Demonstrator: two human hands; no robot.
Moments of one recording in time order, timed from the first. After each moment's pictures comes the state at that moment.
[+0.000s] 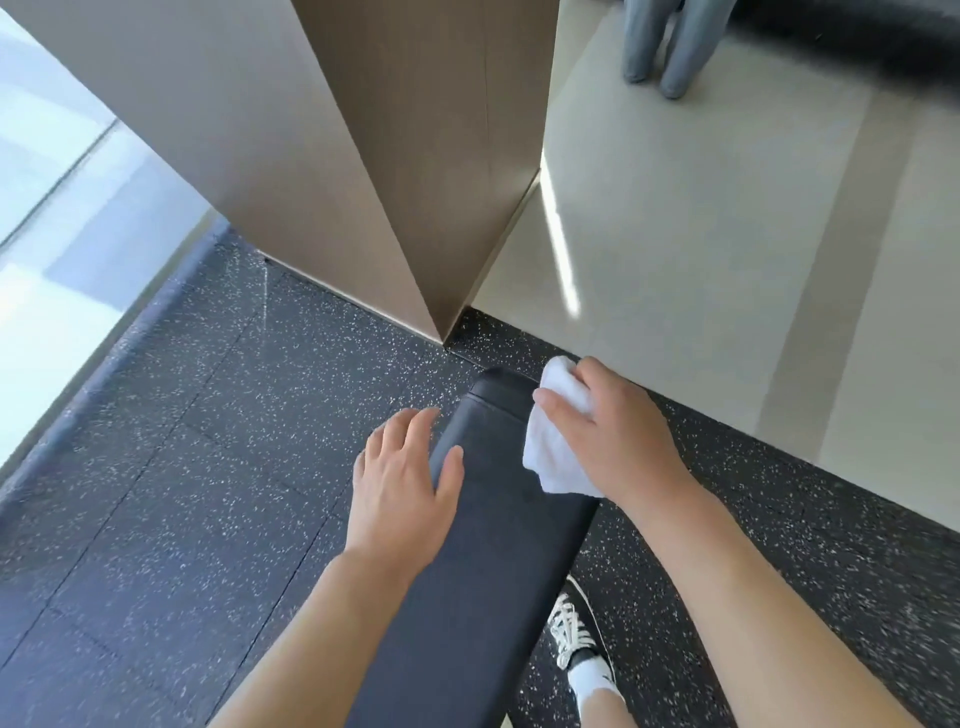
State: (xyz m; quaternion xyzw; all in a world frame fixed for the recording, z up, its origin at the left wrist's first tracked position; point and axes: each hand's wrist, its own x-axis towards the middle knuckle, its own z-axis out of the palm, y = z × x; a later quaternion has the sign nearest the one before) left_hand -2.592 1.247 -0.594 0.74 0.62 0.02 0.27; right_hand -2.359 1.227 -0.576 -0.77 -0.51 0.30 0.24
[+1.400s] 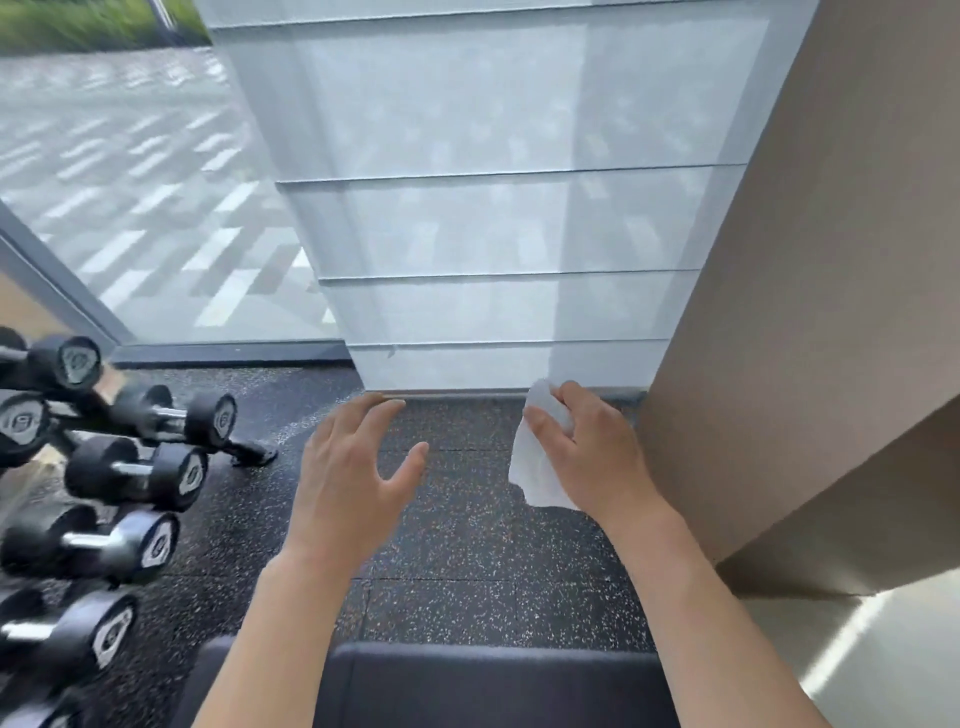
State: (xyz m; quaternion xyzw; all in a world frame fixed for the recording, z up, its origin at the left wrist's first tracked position) left_hand -2.871 1.030 -0.071 0.39 0.88 0.27 -0.01; right_hand -2.715 1.241 -0.091 -0.31 -0.87 0.31 0.24
